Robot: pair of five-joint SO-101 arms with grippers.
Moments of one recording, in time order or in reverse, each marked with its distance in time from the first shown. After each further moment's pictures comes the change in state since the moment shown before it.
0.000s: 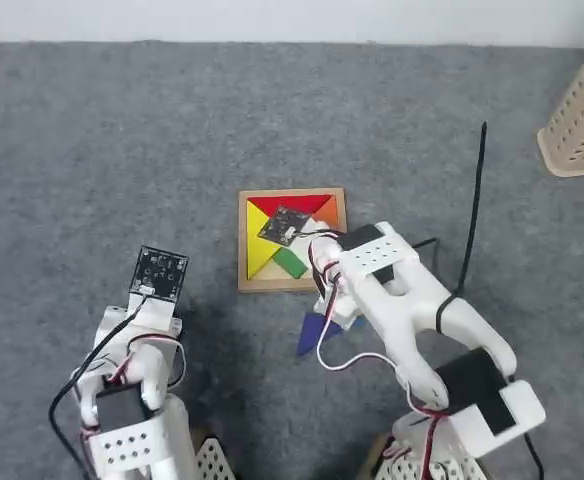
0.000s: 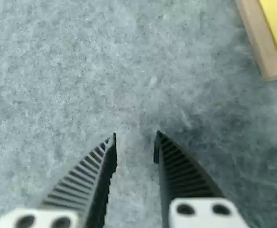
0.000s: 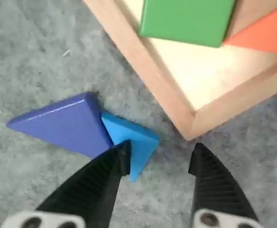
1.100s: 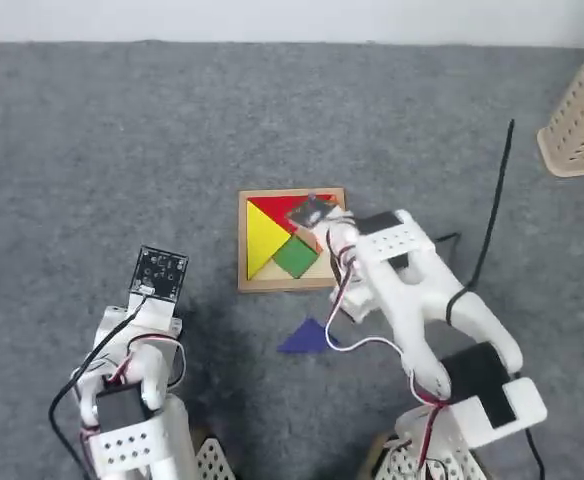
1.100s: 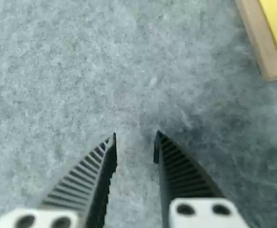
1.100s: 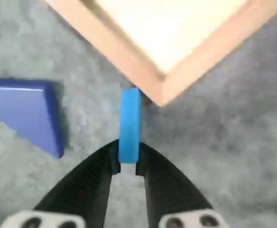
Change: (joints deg) left arm 0.0 0.0 0.0 0.0 0.0; right arm 5.2 -0.5 -6.4 8.4 -5.5
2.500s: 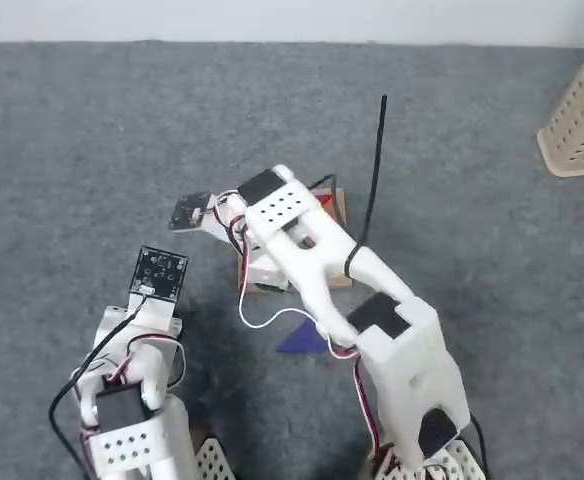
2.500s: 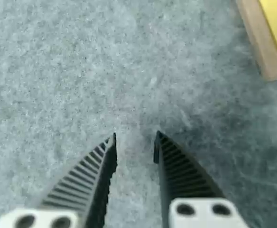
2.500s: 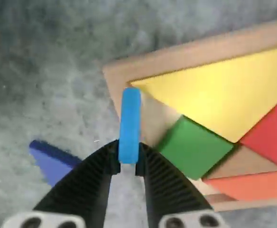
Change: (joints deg) left arm 0.0 0.0 0.0 0.0 0.0; right arm -17.9 32.6 -49.0 16.4 14.9
